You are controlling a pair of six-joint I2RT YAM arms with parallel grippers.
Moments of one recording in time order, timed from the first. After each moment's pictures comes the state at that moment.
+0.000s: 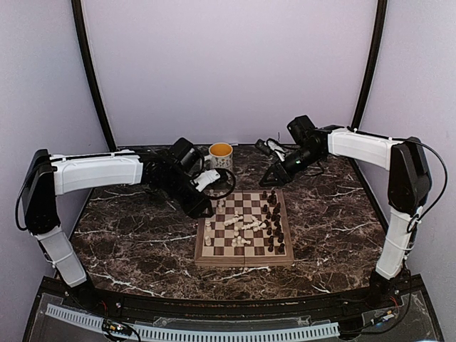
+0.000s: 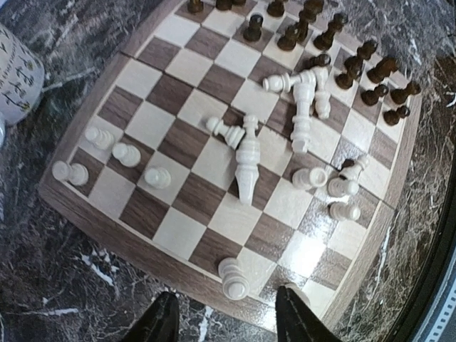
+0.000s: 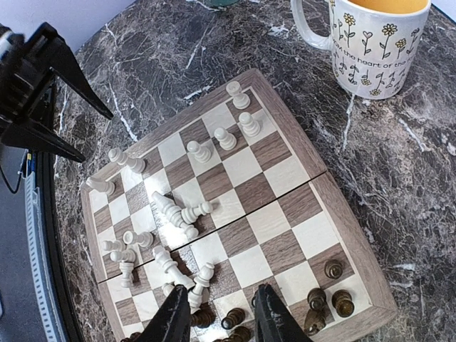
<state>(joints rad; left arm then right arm) -0.79 1.72 1.33 -0.65 0.19 0.19 0.49 1.88 1.53 -0.71 -0.70 -0.36</state>
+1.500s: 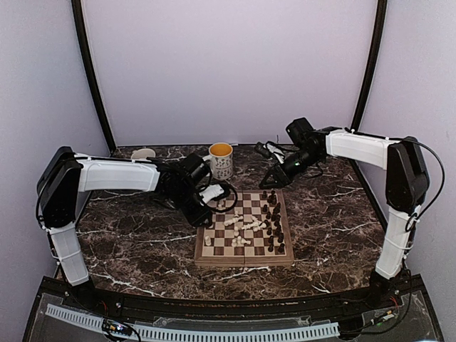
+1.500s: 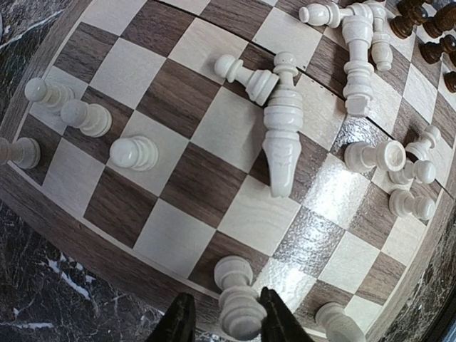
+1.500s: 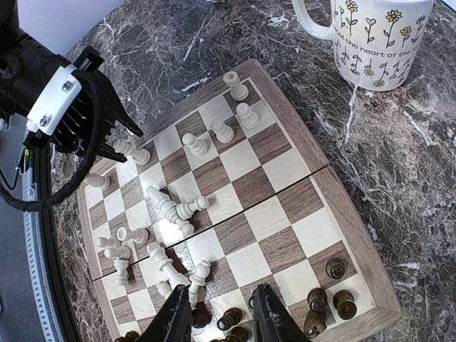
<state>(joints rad) -0.79 1.86 1.31 -0.62 0.16 0.21 0.49 1.90 1.53 -0.72 -0.69 -0.37</state>
